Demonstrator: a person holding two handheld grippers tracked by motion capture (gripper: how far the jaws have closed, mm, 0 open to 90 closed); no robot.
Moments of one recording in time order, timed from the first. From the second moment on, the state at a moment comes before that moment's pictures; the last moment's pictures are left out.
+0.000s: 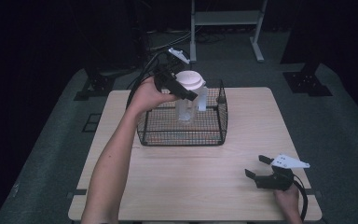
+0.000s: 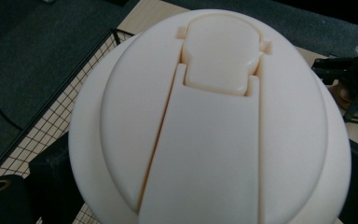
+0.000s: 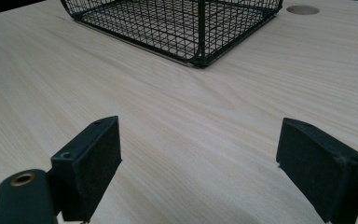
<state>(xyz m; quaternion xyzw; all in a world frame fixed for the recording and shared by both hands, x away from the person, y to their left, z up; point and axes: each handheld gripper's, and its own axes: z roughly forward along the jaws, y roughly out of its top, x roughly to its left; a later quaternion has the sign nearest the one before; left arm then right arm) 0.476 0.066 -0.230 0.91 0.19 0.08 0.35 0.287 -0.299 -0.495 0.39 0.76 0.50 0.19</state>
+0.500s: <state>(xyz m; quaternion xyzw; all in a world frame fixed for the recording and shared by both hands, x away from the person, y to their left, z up) 0.500 0.066 -0.258 0.90 0.24 0.09 0.35 0.287 -0.300 -0.495 0.38 0.75 0.50 0.19</state>
